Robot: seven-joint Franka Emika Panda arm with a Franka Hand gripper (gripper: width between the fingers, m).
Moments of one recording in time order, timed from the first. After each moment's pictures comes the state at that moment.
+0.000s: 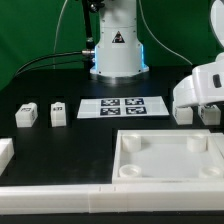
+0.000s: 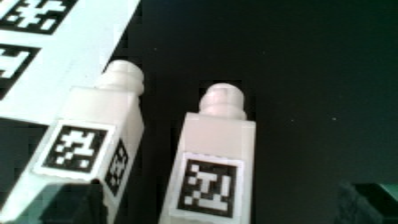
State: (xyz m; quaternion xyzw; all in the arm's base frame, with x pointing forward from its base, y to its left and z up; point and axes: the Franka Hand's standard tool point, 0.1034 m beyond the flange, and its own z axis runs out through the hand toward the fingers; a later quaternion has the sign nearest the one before) arm 0.391 0.188 0.037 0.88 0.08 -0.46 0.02
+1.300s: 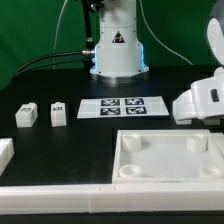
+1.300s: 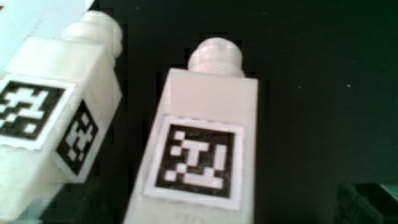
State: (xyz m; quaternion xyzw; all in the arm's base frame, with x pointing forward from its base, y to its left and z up) arm 0.387 0.188 0.005 0.89 0.07 -0.45 0.01
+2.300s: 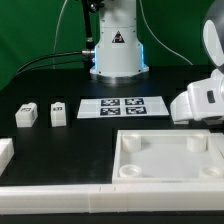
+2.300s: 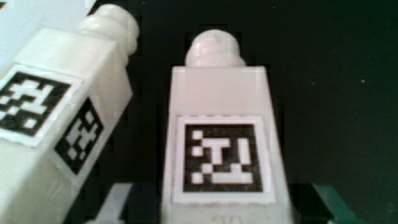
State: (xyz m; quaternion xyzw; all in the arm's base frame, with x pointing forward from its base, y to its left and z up) arm 0.386 0.184 0.003 0.89 0.07 -0.45 0.01
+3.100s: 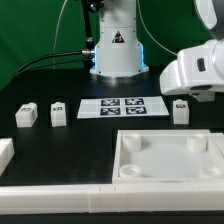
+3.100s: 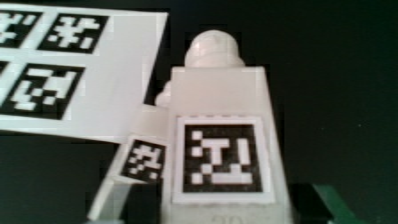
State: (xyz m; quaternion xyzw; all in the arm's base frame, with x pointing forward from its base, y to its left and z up) arm 0.402 0.156 0.066 0.89 0.06 -0.45 0.02
